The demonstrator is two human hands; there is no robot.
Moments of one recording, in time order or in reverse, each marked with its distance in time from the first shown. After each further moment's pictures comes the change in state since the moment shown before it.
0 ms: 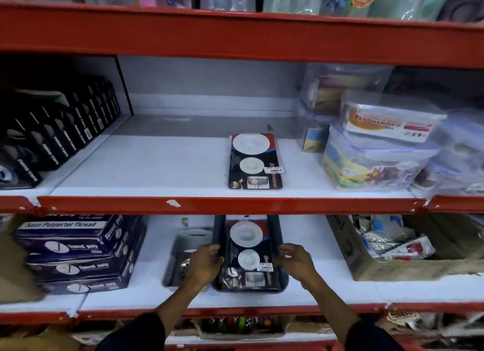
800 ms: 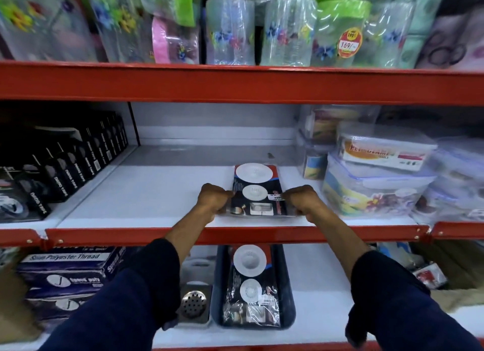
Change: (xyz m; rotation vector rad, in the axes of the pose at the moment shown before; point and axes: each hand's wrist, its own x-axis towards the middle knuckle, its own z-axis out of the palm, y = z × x) left_hand 0.095 0.173 -0.096 -0.400 0.096 -0.070; right_hand 0.053 -0.192 -0.077 0.113 0.164 -0.116
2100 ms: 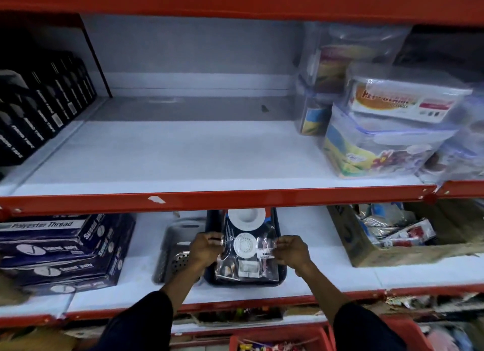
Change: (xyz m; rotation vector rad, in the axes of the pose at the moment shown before) left_hand -0.042 -0.212 0.039 0.155 -0.143 -0.255; right_hand -0.053 0.215 0.058 0.010 -0.147 0.263
